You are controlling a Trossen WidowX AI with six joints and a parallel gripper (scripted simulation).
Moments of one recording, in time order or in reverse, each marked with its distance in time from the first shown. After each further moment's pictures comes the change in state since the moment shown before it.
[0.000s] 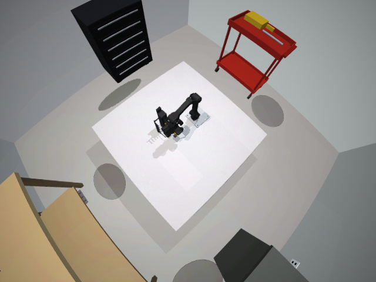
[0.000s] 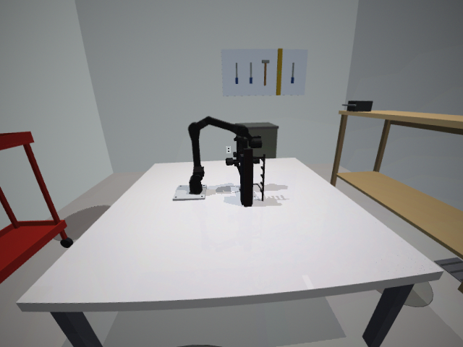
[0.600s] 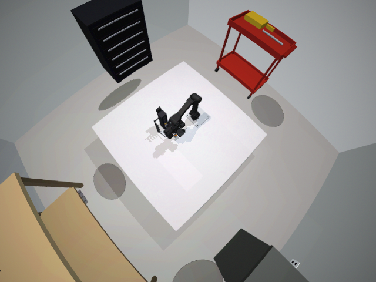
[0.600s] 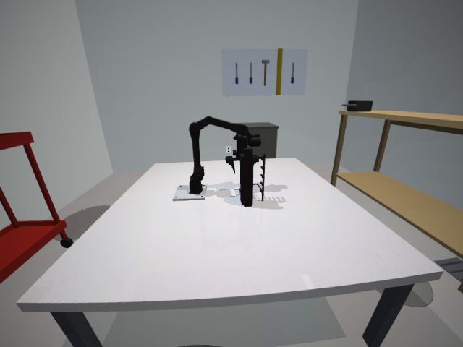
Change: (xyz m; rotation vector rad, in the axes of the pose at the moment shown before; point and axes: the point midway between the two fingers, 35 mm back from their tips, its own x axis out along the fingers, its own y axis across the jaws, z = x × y) arm -0.003 0.000 0.023 0.008 -0.005 0.007
